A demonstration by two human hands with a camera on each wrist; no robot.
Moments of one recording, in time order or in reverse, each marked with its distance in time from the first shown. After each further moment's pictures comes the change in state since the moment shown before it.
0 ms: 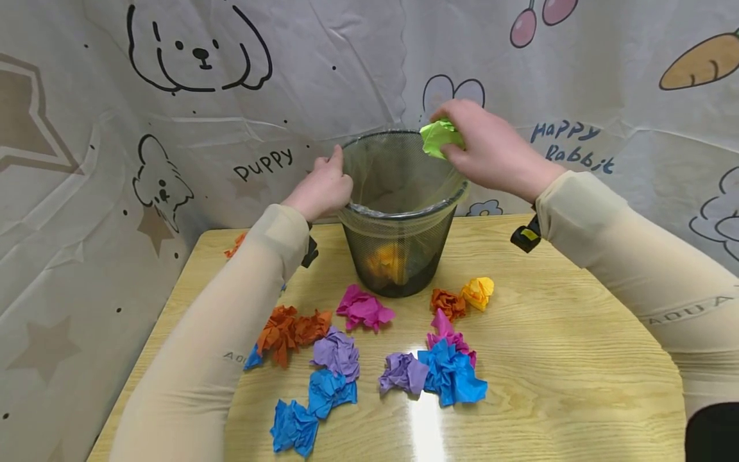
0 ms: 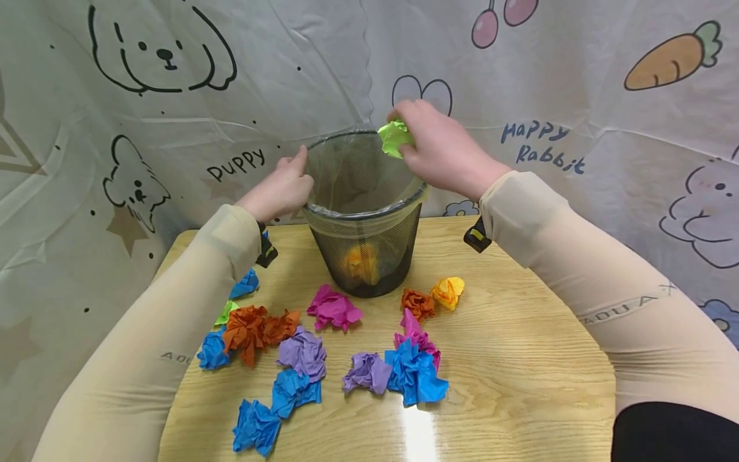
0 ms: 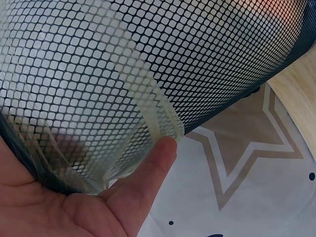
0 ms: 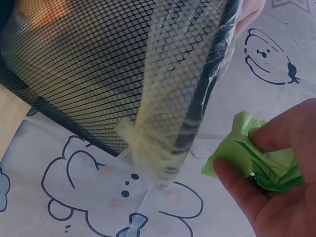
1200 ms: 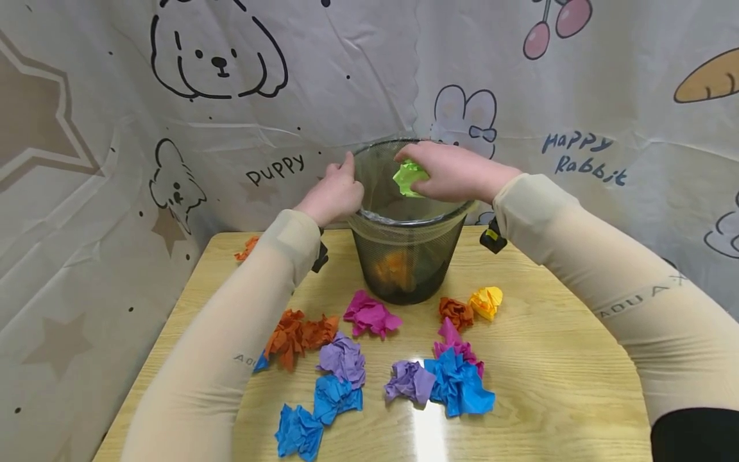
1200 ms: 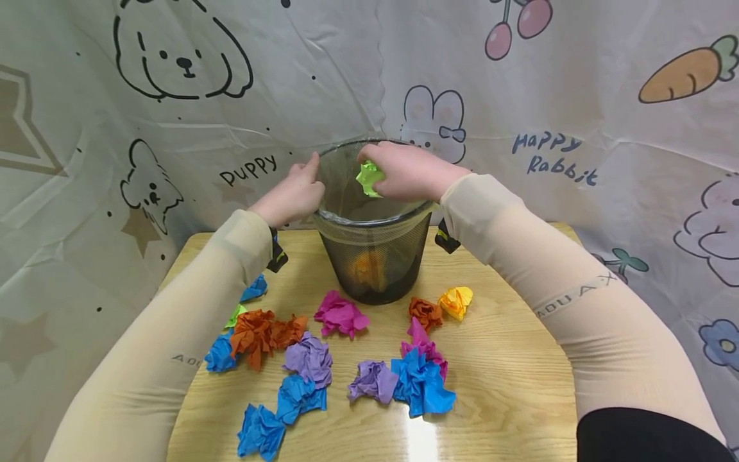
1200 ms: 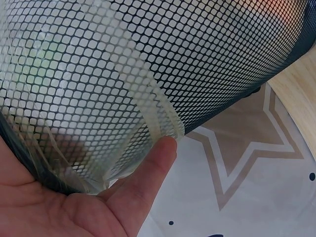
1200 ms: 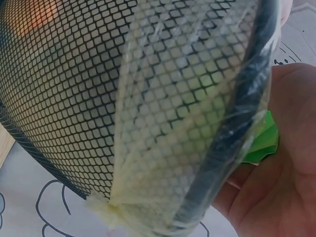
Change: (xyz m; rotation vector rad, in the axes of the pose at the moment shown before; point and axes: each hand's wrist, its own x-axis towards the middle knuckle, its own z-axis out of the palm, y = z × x) left_hand 0.002 0.004 0.010 0.008 0.007 -0.010; right_hand 0.036 -0.012 0.036 -0.051 -0.400 -0.039
